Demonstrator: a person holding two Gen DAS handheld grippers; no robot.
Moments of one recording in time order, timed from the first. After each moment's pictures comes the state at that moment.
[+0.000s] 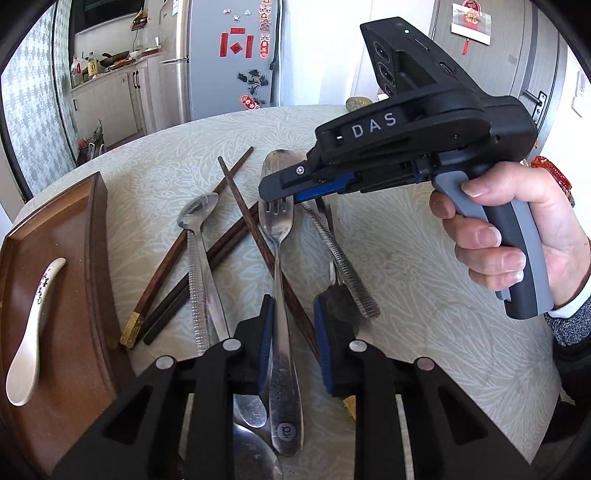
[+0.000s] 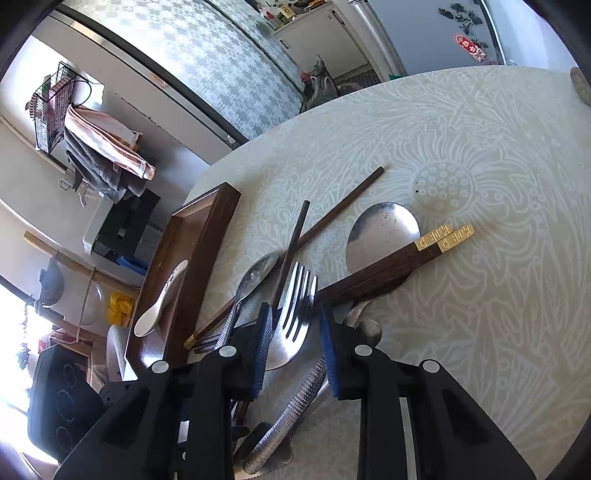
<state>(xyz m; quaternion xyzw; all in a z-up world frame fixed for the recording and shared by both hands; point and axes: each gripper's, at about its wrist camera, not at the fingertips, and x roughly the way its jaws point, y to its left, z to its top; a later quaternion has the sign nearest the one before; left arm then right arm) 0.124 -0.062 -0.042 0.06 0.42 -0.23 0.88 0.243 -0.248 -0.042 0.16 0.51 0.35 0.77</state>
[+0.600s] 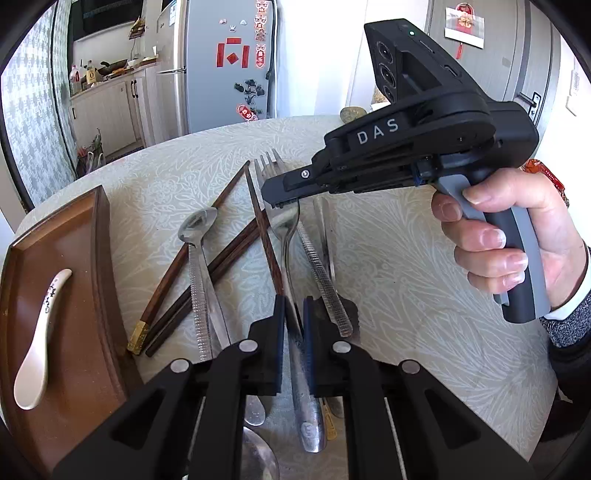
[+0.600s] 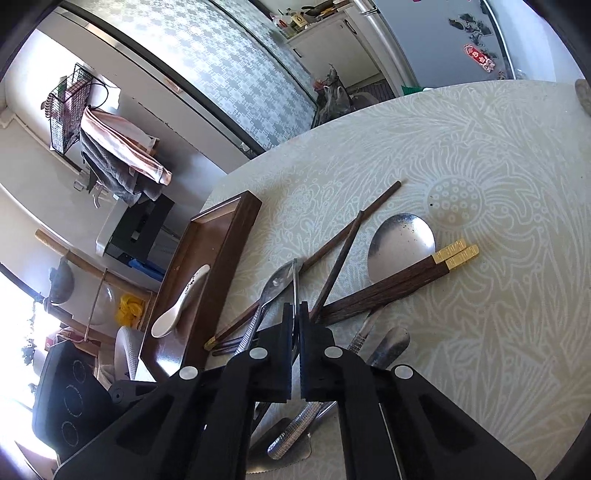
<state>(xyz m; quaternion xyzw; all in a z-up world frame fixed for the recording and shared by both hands) 0.119 -0.063 -0.031 0.06 0.40 -0.24 0.88 0.233 -0.252 -0.023 0.16 0.48 0.37 0.78</state>
